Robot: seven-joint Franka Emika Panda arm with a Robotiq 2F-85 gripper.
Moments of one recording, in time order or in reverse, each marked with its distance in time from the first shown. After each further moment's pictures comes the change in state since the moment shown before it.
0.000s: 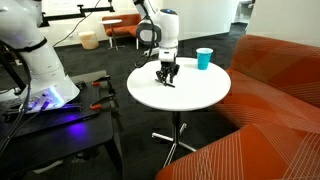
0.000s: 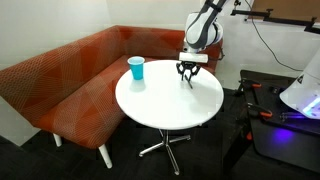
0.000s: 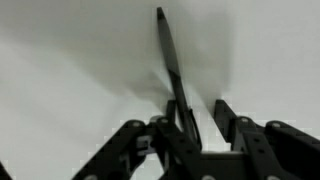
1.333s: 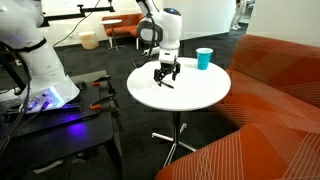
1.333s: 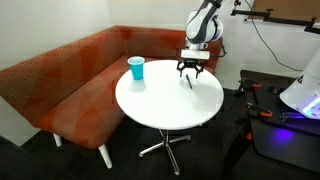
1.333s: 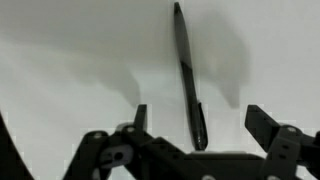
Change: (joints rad) arm -0.046 -0.014 -0.001 0.008 0.033 -0.084 -0.045
